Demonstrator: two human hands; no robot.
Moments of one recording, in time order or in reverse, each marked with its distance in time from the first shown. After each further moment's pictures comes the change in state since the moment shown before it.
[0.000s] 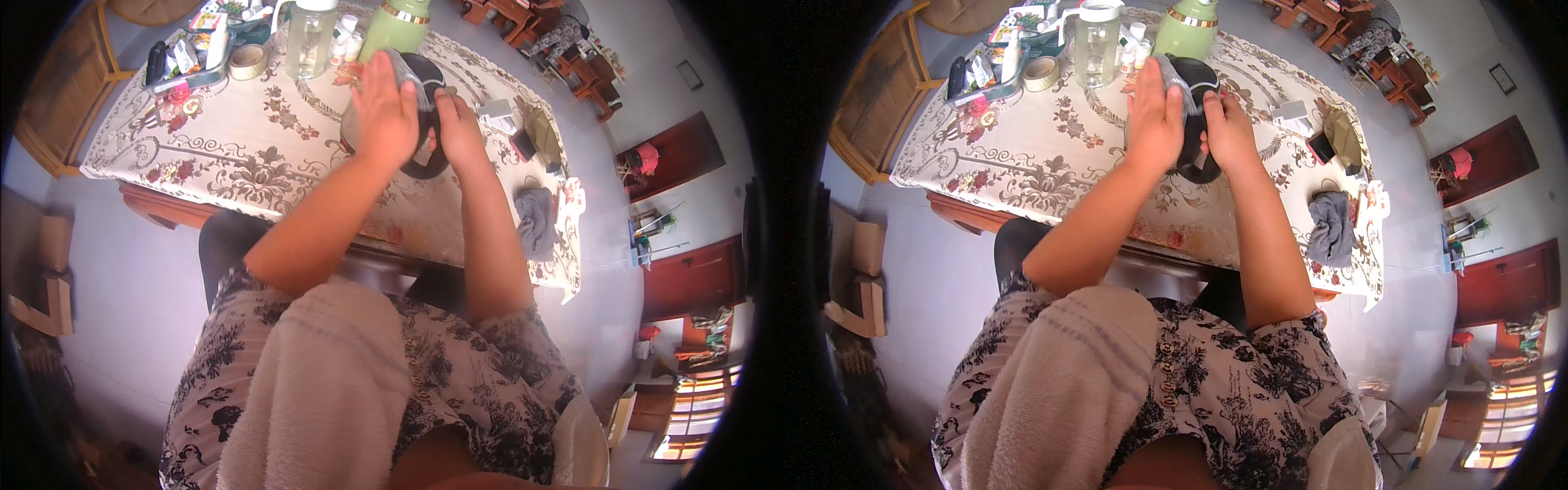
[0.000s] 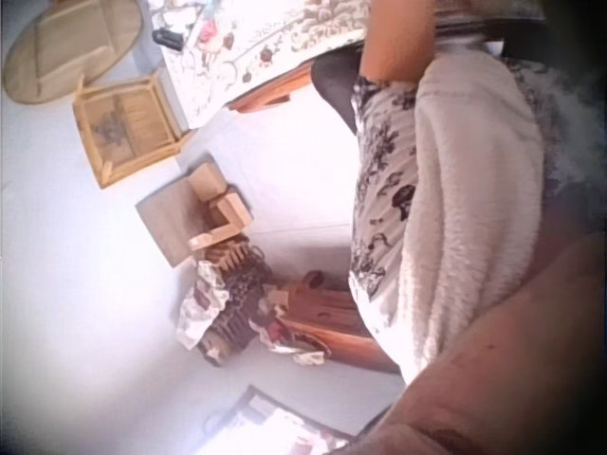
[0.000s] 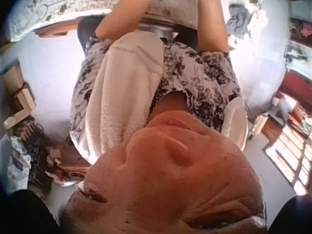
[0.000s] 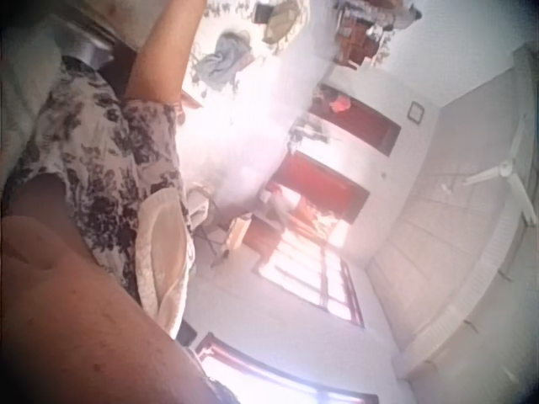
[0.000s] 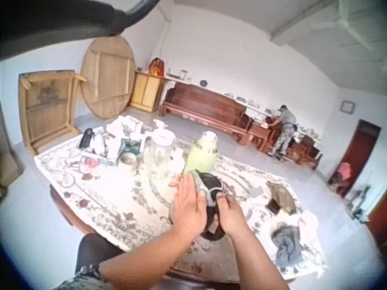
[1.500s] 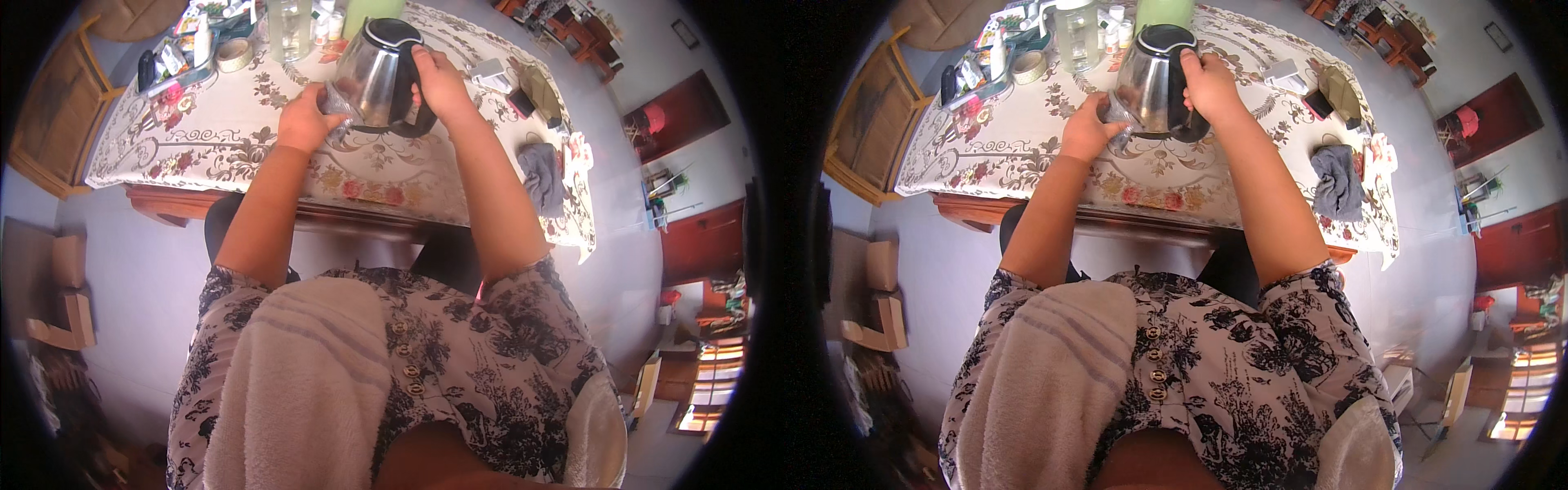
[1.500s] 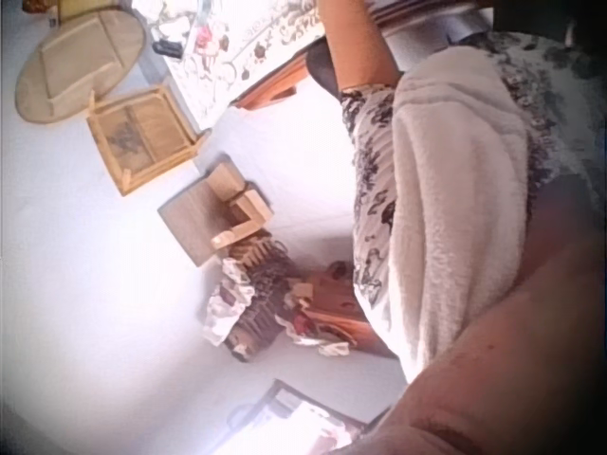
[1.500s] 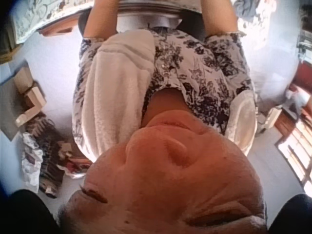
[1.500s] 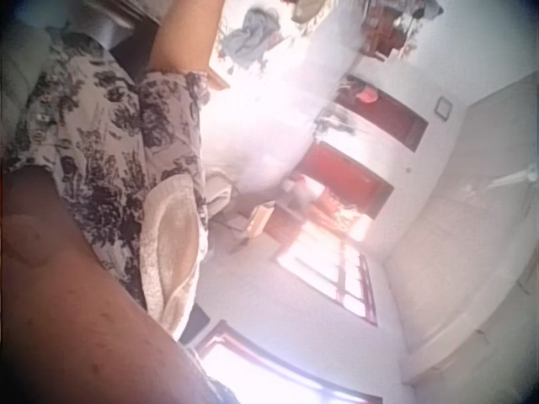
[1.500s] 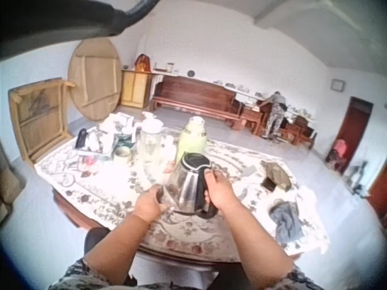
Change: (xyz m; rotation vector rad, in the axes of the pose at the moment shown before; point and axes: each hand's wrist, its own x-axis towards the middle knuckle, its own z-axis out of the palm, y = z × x) left_hand -0.015 -0.090 -0.073 0.295 -0.451 -0.154; right_hand 0.000 0.005 -0.002 -0.044 0.031 -0.026
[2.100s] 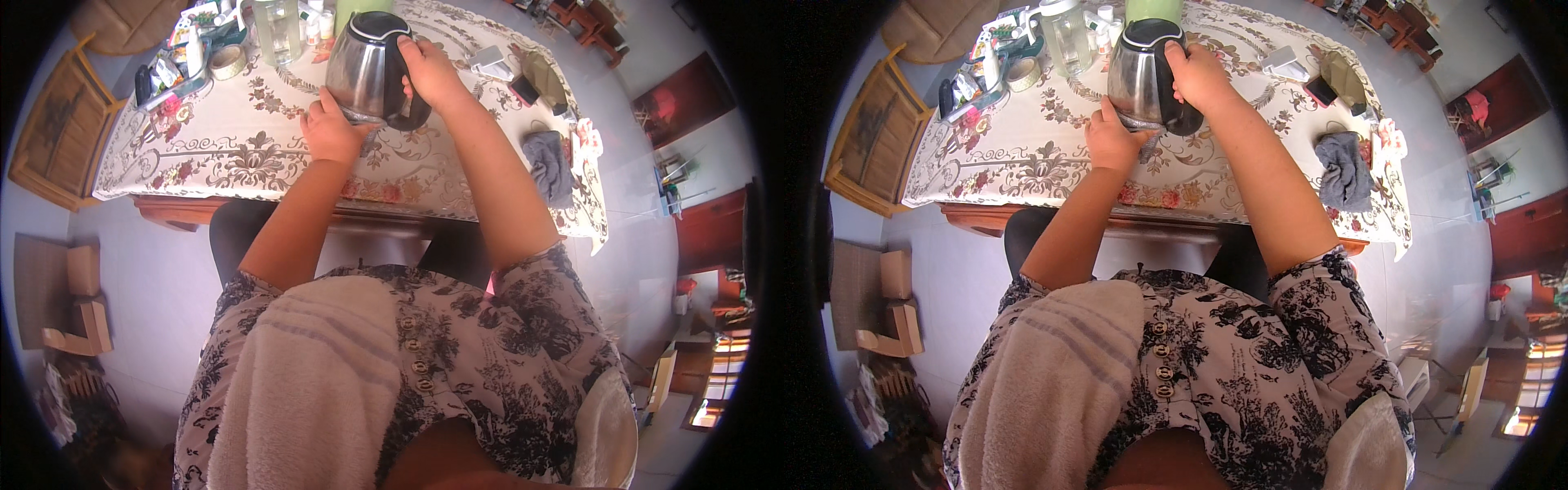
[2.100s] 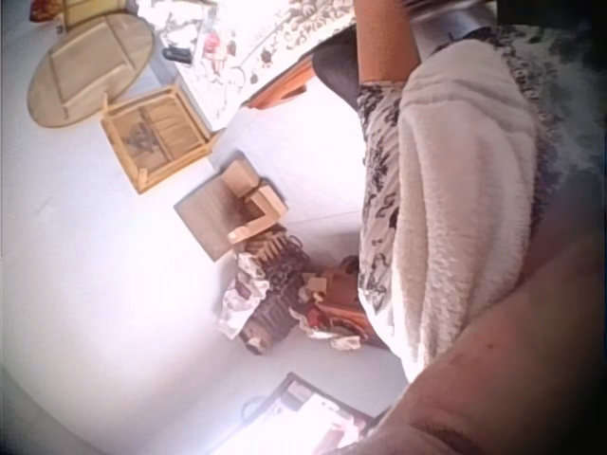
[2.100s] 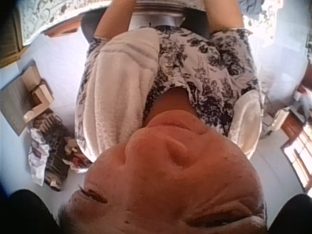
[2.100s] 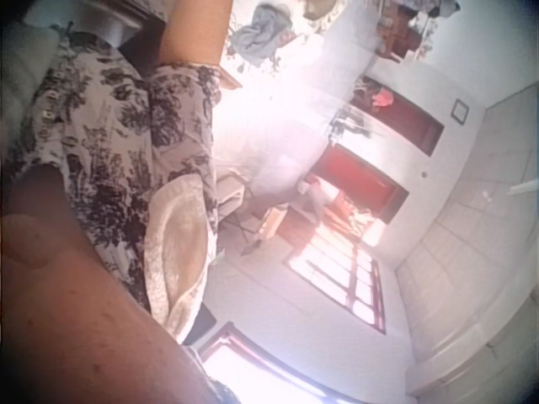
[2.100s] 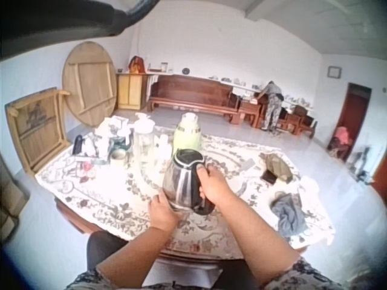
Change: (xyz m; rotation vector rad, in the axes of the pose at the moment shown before) left_hand -0.022 0.050 0.055 0.325 0.223 -0.122; right_hand 0.010 0.005 -0.007 -0.008 -0.067 -0.011
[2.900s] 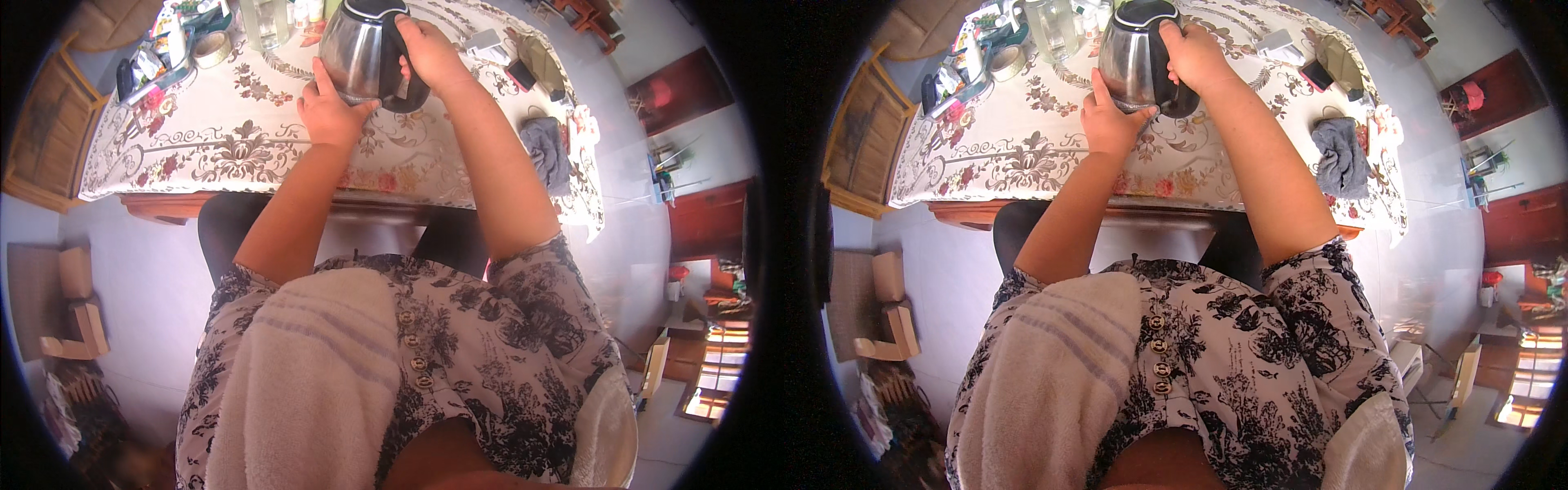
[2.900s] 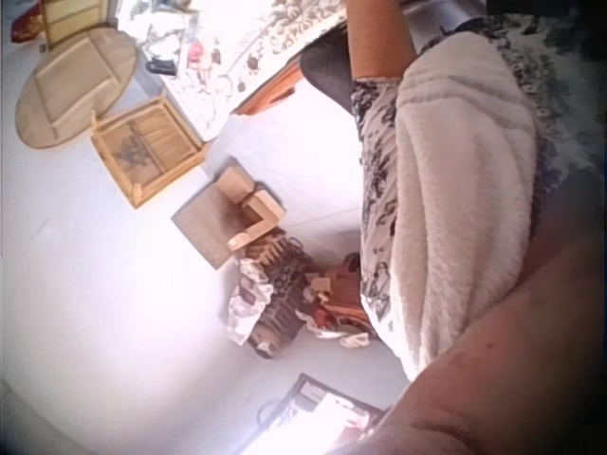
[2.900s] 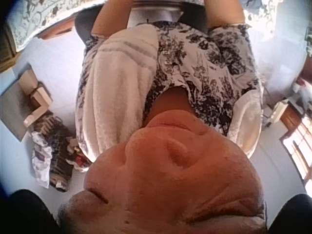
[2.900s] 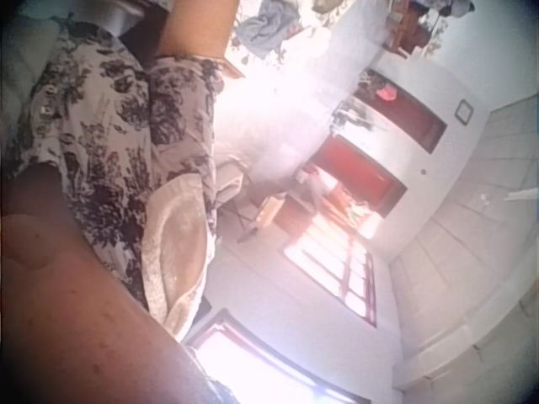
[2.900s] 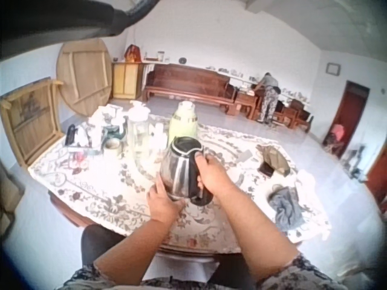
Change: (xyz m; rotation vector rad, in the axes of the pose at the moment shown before) left_hand 0.002 0.009 0.009 -0.195 0.021 -0.053; right_hand 0.005 -0.001 0.001 0.002 -0.010 0.083
